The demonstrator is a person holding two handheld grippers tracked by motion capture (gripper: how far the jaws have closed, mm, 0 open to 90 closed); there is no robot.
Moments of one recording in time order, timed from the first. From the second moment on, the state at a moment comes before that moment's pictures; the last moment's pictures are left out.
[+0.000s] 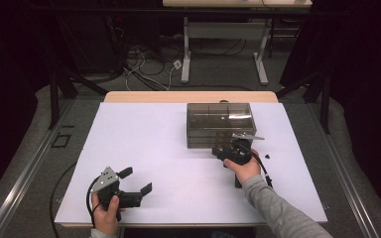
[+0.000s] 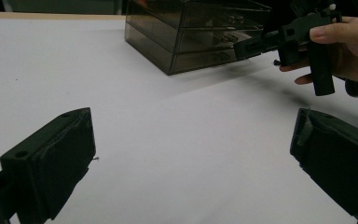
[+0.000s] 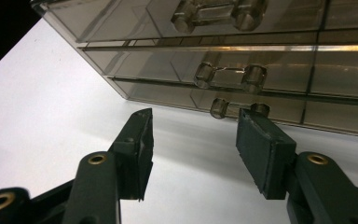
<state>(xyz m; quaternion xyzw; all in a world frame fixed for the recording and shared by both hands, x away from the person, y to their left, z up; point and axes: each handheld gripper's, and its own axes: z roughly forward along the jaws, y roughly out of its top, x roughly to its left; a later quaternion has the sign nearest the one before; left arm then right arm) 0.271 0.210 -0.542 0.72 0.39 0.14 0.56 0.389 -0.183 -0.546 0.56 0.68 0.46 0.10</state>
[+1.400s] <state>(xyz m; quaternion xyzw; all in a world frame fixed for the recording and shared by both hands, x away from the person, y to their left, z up) 0.271 0.209 -0.542 0.72 0.38 0.14 0.56 0.397 -0.171 -0.562 0.65 0.60 0.46 0.01</state>
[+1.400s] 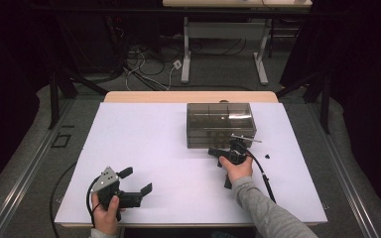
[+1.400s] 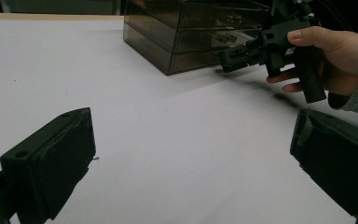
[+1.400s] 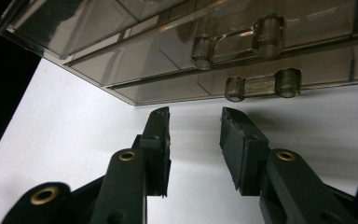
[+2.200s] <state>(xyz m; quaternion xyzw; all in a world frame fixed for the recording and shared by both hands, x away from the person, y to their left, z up) 0.271 0.209 -0.542 0.72 0.38 0.14 0.56 0.405 -0.175 -0.571 0.69 0.57 0.45 -0.01</state>
